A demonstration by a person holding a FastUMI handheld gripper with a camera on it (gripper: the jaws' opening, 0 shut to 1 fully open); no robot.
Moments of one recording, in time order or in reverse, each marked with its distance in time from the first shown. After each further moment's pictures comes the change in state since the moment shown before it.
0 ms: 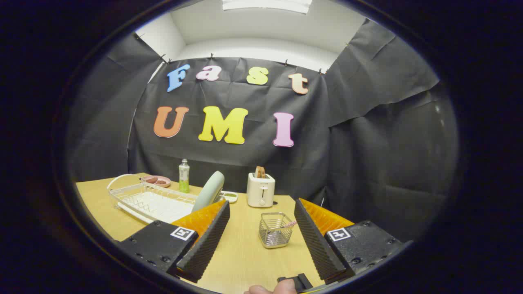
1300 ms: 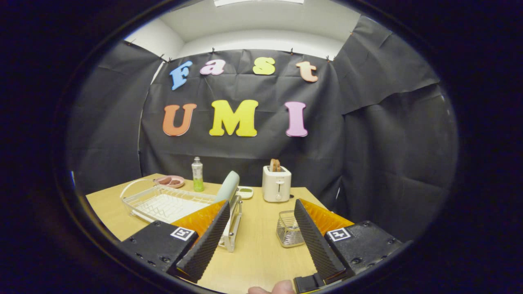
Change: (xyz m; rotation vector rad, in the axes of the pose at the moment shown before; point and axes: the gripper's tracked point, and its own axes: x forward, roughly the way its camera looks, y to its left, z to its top) arm 0.017 0.033 0.016 0.028 0.127 0.125
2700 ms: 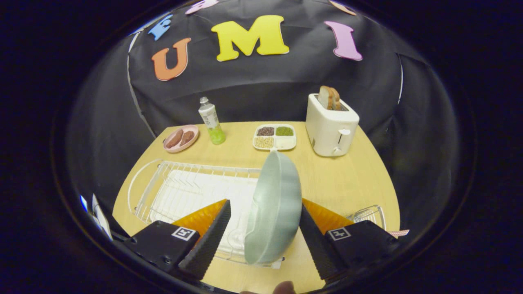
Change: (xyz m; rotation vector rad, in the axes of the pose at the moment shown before) arm 0.176 0.108 -0.008 0.023 0.733 0.162
